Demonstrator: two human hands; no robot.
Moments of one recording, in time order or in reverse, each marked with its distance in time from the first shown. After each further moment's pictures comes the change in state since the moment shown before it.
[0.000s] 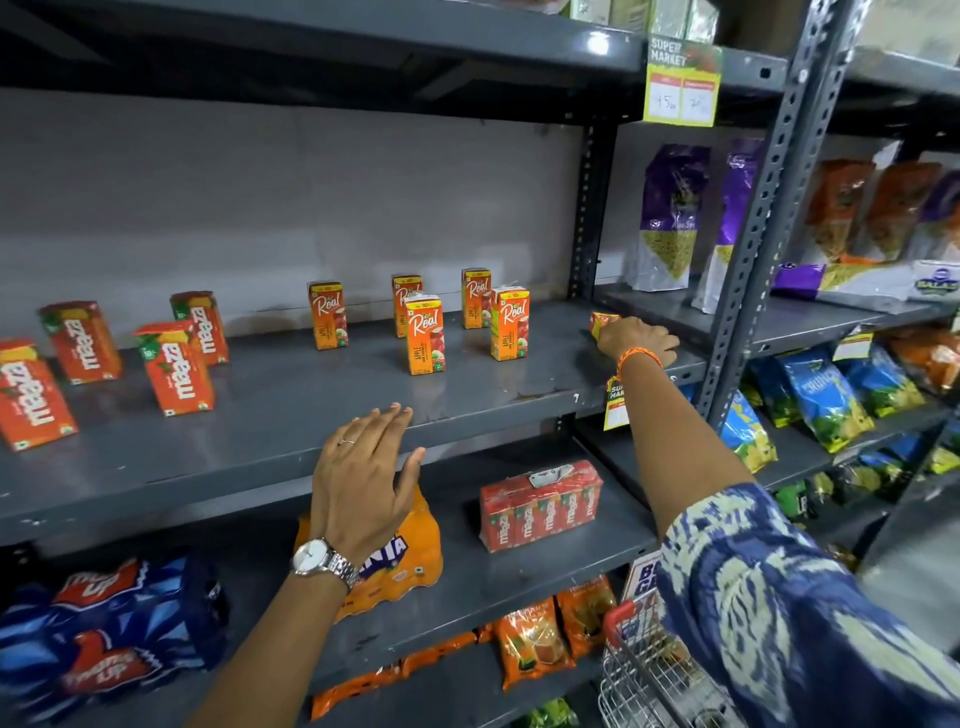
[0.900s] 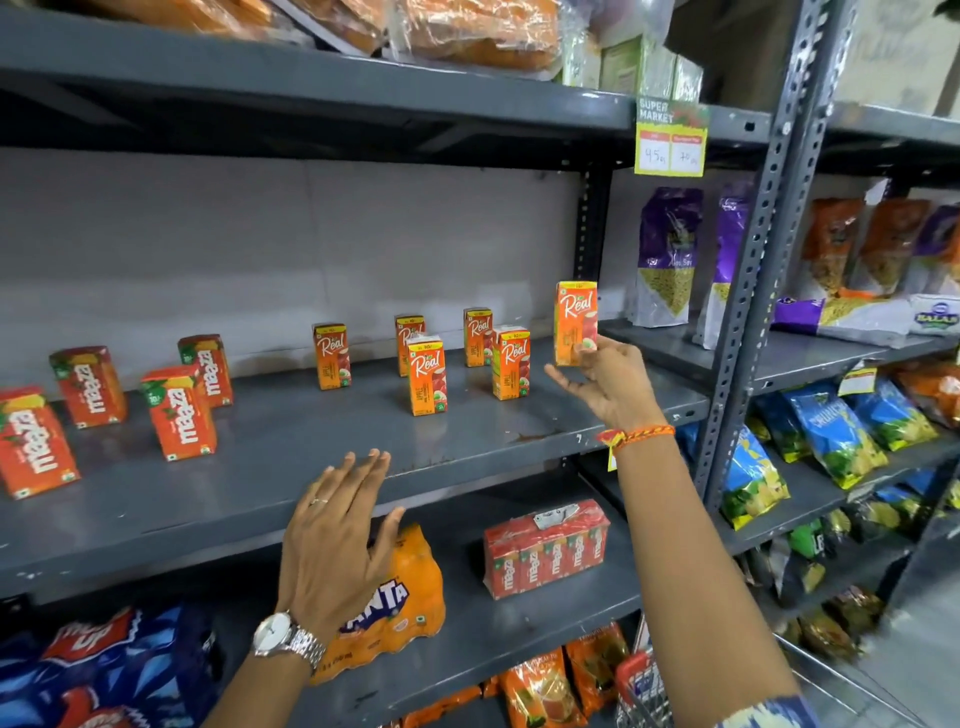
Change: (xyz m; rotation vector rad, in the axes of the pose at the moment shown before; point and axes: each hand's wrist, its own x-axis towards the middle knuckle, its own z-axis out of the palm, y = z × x) left_hand -0.014 -0.017 -0.015 -0.042 -0.062 -0.029; right_hand -0.066 -0.011 -0.024 1.337 -0.569 -0.114
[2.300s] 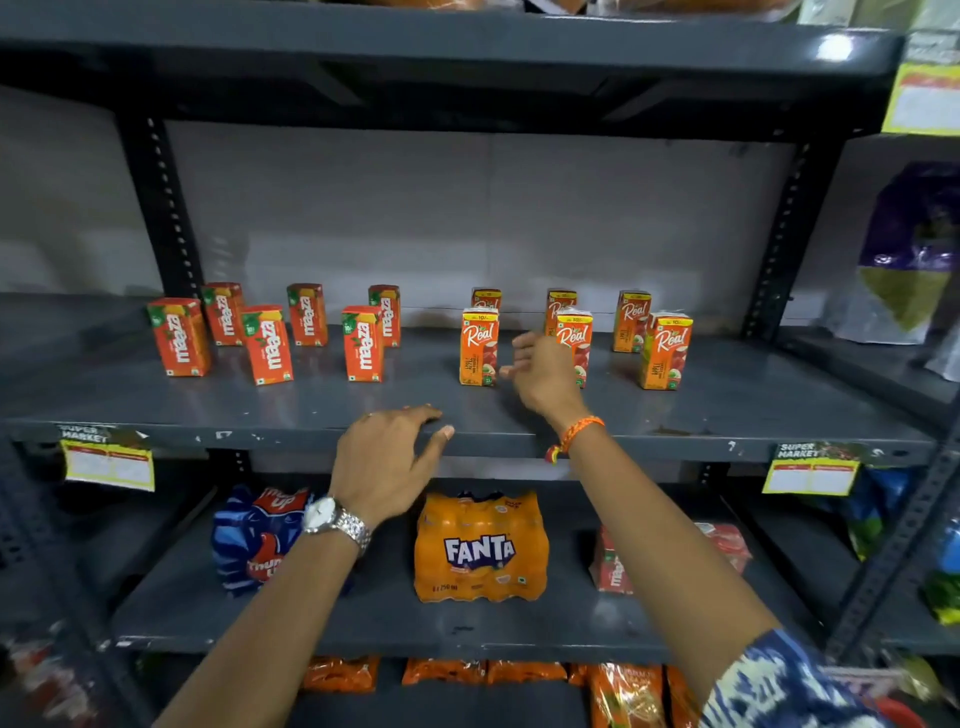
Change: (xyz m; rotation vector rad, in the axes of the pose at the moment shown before) left_hand -0.003 -0.040 -0.074 0.117 -0.034 -0.280; right_hand -0.031 0.122 0.167 -0.928 -0.406 -0.406
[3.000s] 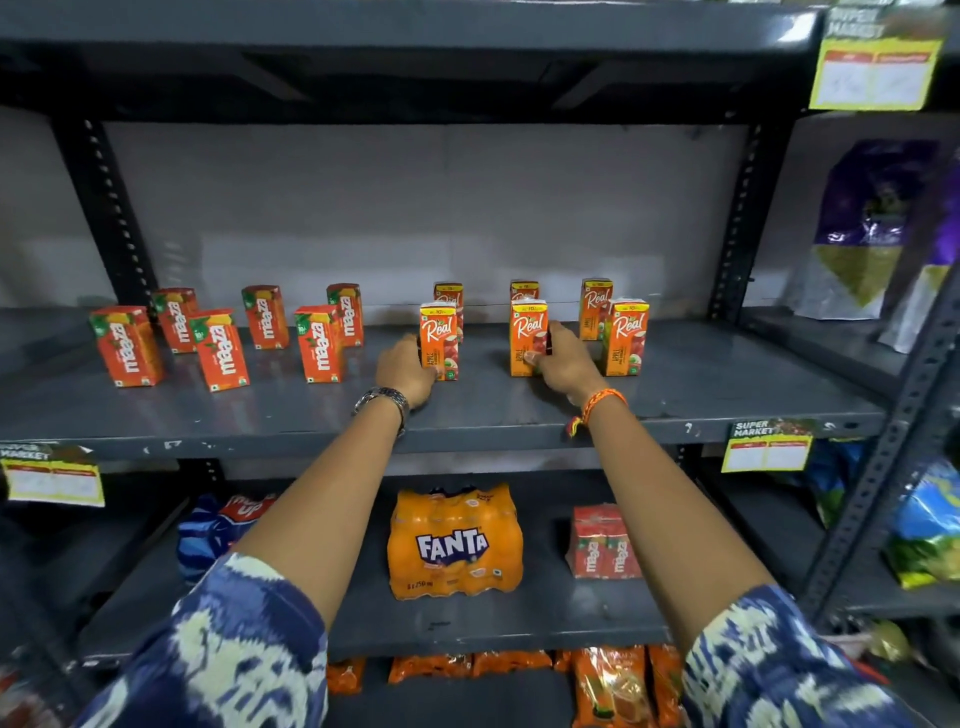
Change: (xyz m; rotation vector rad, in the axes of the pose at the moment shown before) left_hand 0.124 0.033 0.058 -0.397 -0.182 -0.365; right_hand 0.025 0.054 -0.057 0.007 -0.104 0.148
